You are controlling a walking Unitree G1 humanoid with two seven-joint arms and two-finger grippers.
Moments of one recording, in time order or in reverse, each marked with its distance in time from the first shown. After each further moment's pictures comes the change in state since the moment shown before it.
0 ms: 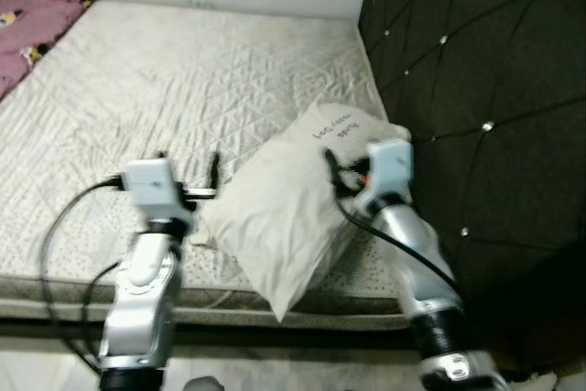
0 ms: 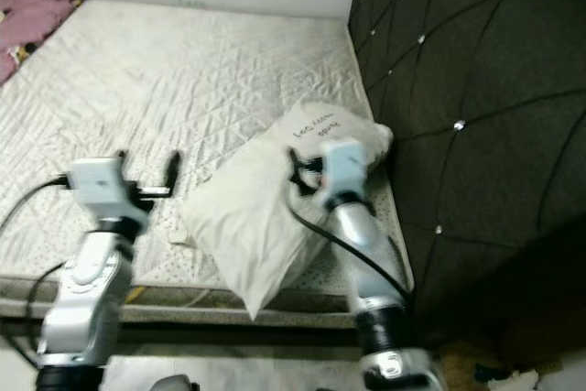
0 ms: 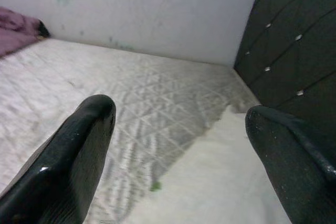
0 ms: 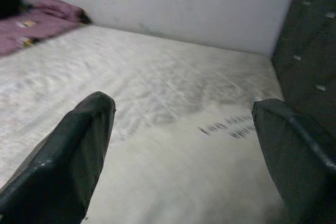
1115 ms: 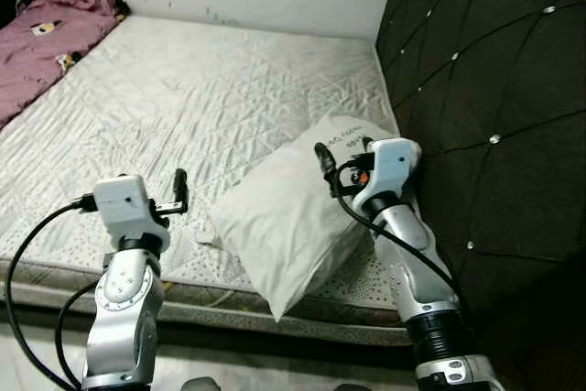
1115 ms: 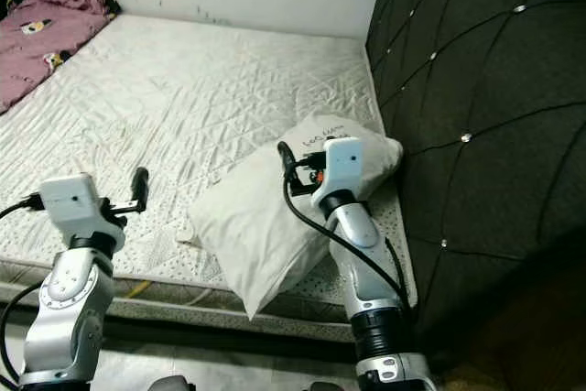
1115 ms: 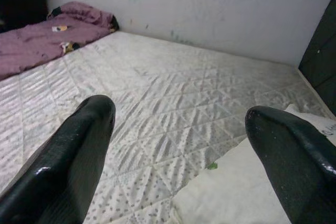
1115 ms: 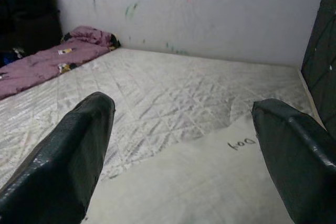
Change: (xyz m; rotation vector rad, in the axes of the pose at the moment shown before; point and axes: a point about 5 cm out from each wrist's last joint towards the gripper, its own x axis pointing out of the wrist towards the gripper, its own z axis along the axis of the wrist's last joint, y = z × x) left arm -0.016 0.027 -0.010 0.038 0.074 0.173; right arm -0.004 -0.004 0.004 0.109 -0.026 0.000
